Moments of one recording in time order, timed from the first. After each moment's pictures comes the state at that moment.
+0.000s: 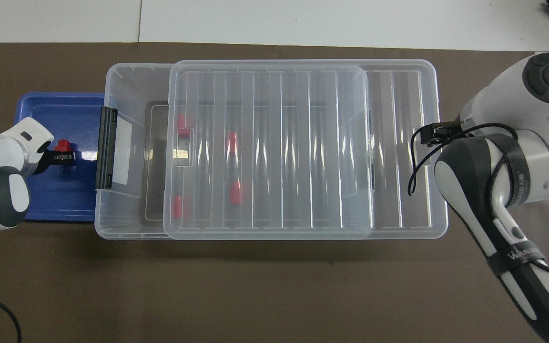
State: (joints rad) left arm 0.14 0.26 0.00 -2.11 0.01 2.57 0.13; right arm 0.15 0.18 -0.07 -1.76 -0.19 1.93 0.21
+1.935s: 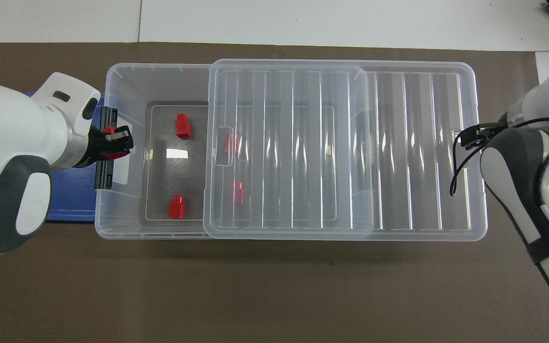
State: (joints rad) left arm -0.18 -0.02 -0.09 -1.89 0.00 2.01 -0.57; right arm 0.02 0.18 -0.07 -1.76 -0.20 1.92 0.07
